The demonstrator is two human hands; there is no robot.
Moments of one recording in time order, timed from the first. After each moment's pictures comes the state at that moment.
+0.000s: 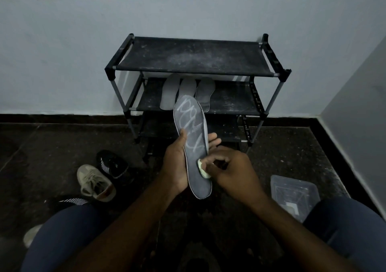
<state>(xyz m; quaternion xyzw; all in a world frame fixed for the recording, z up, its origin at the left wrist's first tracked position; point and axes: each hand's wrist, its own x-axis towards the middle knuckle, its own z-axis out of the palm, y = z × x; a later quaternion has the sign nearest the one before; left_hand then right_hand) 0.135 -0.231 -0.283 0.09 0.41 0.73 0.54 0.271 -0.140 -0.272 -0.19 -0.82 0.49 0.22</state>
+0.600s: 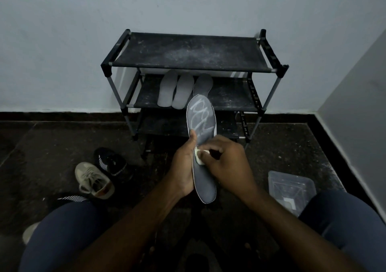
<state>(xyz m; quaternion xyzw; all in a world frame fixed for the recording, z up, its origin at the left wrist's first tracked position) 0.159 -0.226 -0.284 0.07 0.41 0.74 0.53 0.259 -0.141 -0.271 -0.19 -0.85 0.39 0.28</state>
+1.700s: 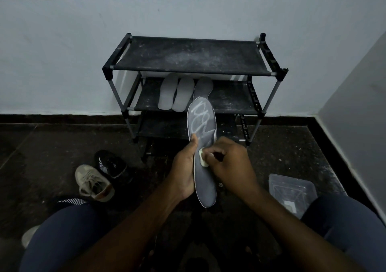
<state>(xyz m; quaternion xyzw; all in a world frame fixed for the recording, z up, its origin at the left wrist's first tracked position) 0.157 -0.226 -0.290 0.08 0.42 0.73 0.52 0.262 -0.135 -0.269 -0.20 -0.87 0.37 0.27</state>
